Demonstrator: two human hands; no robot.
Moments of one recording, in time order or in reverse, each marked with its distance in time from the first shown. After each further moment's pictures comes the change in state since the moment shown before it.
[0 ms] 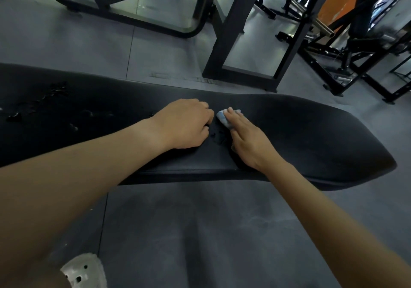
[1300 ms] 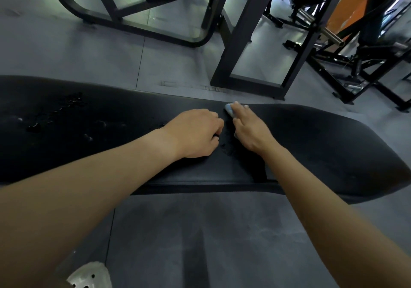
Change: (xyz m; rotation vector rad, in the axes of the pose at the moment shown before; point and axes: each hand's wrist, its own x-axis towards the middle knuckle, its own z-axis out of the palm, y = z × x) left_hand 0.001 -0.004 -0.001 -0.040 -0.024 -0.033; right_hand 0.064 -0.007 -0.003 -0.014 0.009 0.103
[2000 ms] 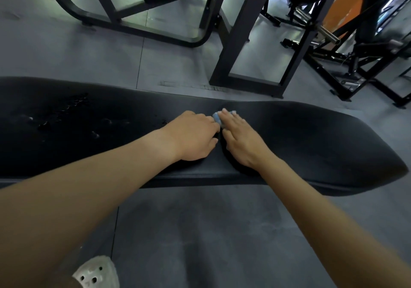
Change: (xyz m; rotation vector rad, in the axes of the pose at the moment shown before) left_hand -0.013 0.002 0.002 0.156 -0.059 0.057; right_hand -0.043 -0.019 0.013 -0.045 -0.039 -0.152
